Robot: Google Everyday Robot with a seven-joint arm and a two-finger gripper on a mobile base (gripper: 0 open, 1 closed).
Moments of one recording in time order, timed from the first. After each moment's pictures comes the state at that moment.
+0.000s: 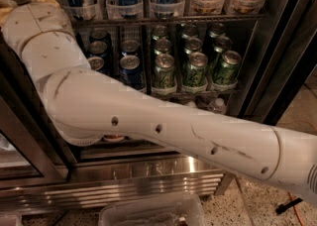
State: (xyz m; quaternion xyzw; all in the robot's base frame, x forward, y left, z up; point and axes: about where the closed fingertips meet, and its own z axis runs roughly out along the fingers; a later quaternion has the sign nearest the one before) arm 0.539 0.228 1.106 -0.18 0.52 0.21 0.81
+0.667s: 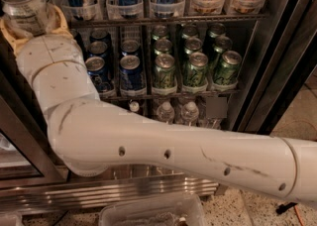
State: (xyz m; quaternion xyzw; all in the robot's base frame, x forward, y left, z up) arm 0.523 0.210 1.057 -0.16 0.57 0.19 0.78
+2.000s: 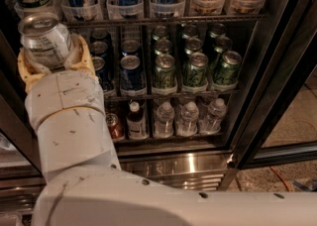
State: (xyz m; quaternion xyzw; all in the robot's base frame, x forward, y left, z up) arm 0.448 0.153 1.036 -0.13 0.62 0.13 0.76
